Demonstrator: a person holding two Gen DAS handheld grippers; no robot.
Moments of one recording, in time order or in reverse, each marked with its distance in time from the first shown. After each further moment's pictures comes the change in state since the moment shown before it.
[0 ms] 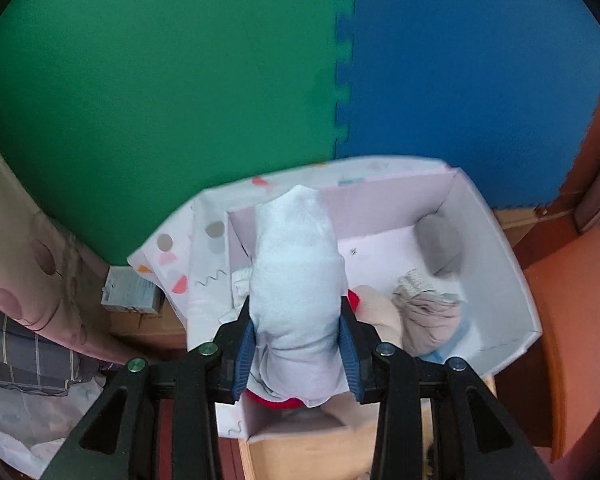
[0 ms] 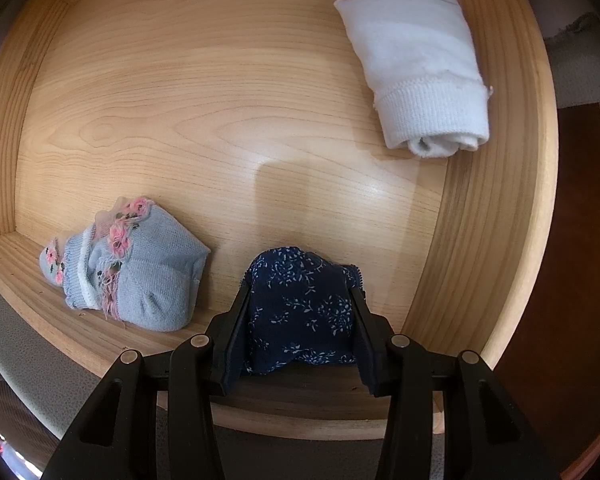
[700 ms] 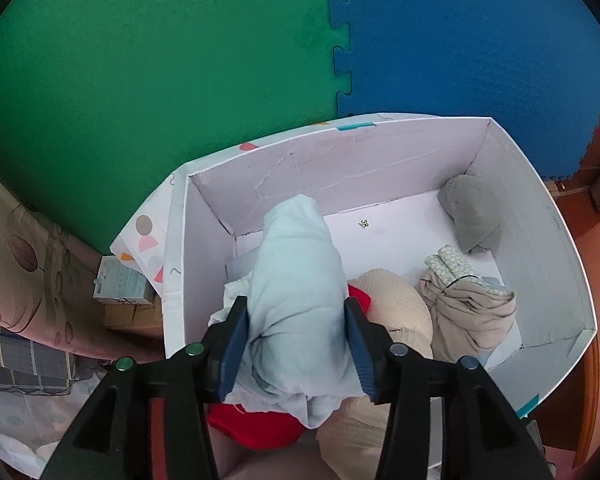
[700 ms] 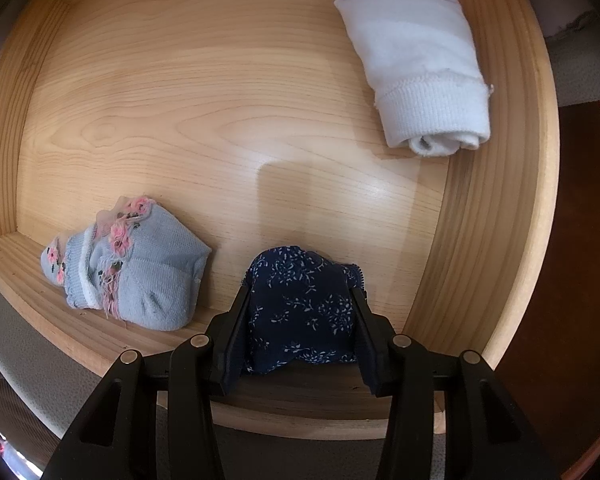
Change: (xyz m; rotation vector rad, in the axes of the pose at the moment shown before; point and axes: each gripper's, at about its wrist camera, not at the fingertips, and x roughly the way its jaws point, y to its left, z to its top) left arm 0.058 -0.017 -0.013 0.032 0.064 0.041; right arm -0.001 -0.001 -0.001 -0.003 0.001 0.006
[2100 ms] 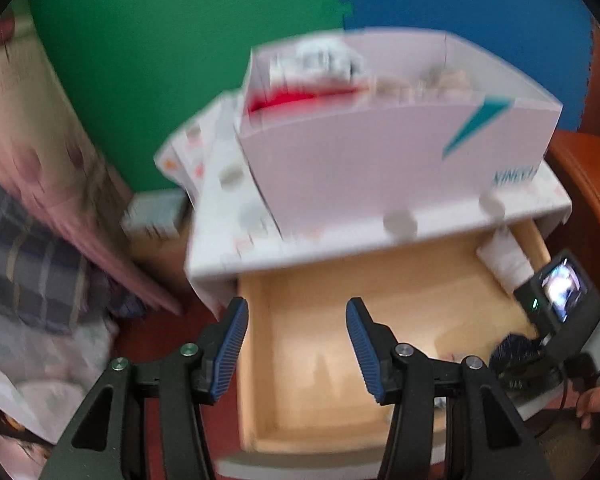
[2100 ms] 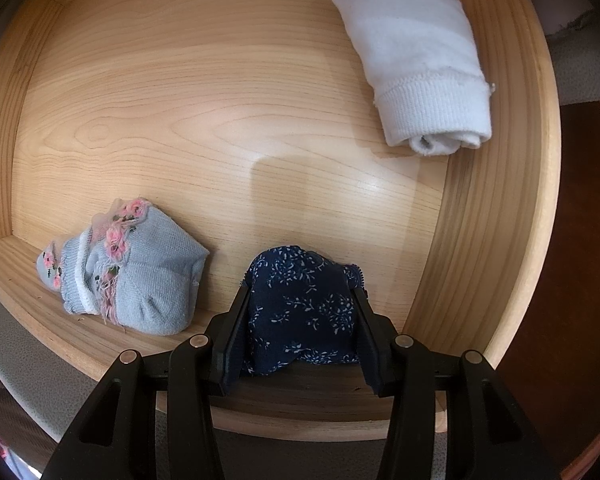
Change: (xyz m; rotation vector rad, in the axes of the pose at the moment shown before) left arm -0.036 0.004 -0.217 -0.058 -0.058 0.064; right arm 0.004 0.002 0.009 0.009 0.008 -0.014
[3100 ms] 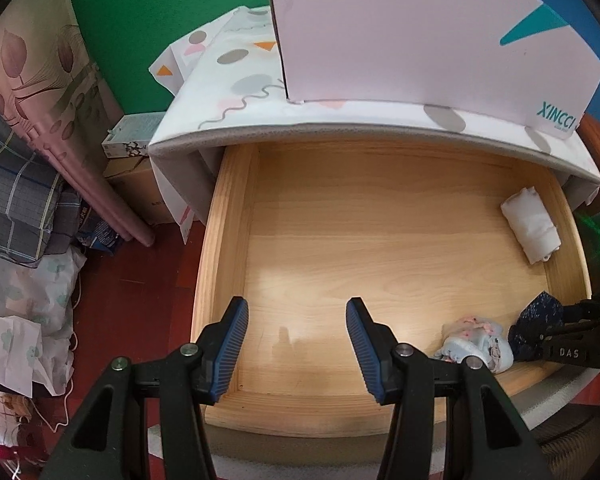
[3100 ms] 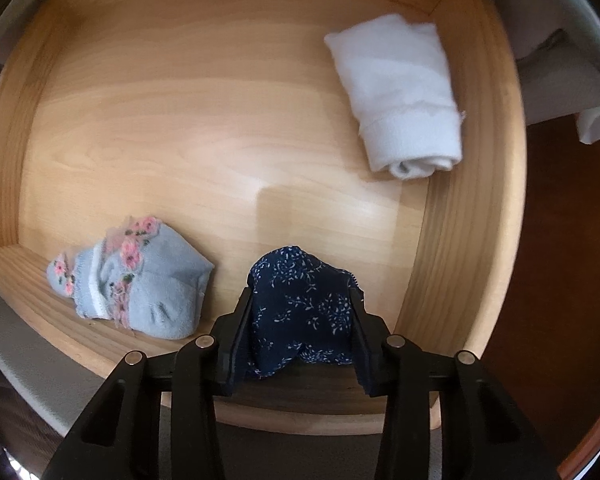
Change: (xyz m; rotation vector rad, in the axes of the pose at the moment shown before) left arm 0.061 0.008 -0.057 -0.131 0.111 -0.047; right arm -0.025 -0.006 -0.010 0.018 -0.134 -0.007
